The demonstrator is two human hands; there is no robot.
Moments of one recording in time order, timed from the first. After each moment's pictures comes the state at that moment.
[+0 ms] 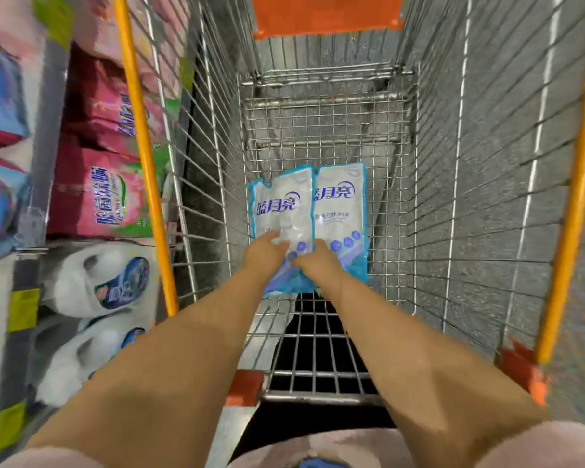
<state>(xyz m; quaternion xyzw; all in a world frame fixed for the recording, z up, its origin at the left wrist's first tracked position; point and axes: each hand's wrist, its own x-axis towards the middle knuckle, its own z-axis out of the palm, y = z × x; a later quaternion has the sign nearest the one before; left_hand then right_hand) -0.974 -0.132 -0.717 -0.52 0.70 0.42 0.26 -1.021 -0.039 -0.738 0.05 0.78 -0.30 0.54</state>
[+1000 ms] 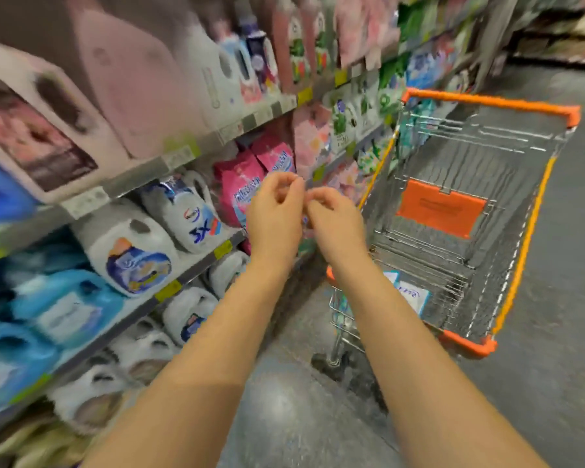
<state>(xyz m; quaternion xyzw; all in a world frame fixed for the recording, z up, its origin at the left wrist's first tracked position) -0.713 0.044 -0.306 -0.44 0.60 0.40 -0.54 -0.785 0.063 -0.322 -0.42 0.65 -0.57 0.27</state>
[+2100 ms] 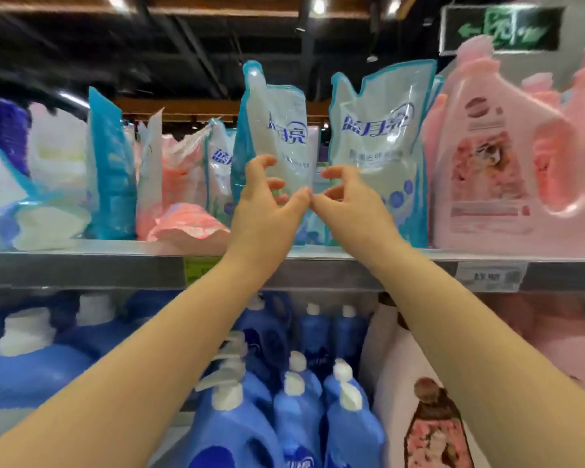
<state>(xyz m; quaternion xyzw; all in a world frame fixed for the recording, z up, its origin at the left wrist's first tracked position) -0.213 -0.194 -0.006 -0.52 0.54 -0.10 -0.66 -0.313 -0.247 0.008 -0.79 0.25 -0.51 0.22</state>
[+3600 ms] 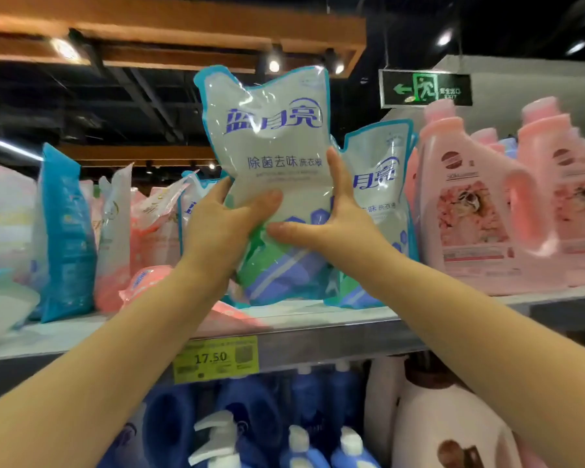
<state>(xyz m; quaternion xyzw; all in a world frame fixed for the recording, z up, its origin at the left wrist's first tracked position) -0.152 -0.210 0.051 -0.33 0.58 0.10 -0.74 -0.288 -0.251 0.045 -0.76 0.13 -0.57 0.28</state>
